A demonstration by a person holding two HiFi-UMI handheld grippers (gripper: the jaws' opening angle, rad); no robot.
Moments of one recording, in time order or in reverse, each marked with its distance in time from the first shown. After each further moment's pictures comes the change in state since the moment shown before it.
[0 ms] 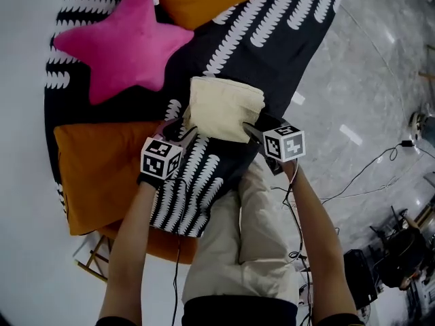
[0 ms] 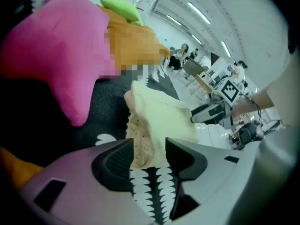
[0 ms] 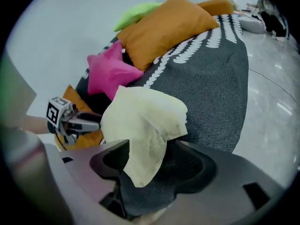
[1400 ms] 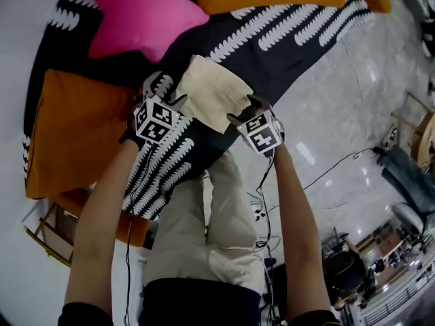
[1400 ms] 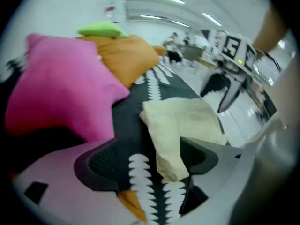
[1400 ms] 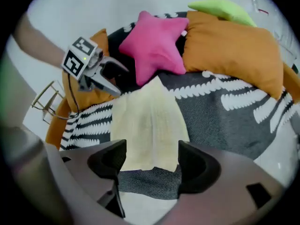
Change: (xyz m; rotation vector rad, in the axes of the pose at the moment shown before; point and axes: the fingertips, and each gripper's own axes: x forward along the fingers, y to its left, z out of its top) left arm -0.001 0.038 0.050 0.233 -0.043 0.318; right arm -0.009 0.020 0.049 -0.728 0.247 -0.059
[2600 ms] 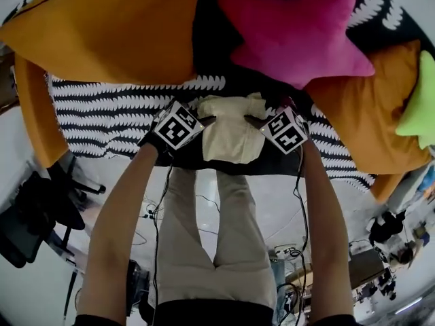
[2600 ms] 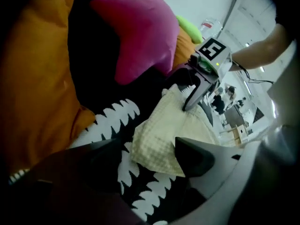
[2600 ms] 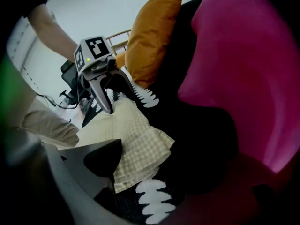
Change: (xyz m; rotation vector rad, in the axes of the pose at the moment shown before) left arm 0.023 -0.024 -0.090 -0.942 -0.101 0.028; right arm 0.122 0.017 0.150 -1.020 0.252 0.491
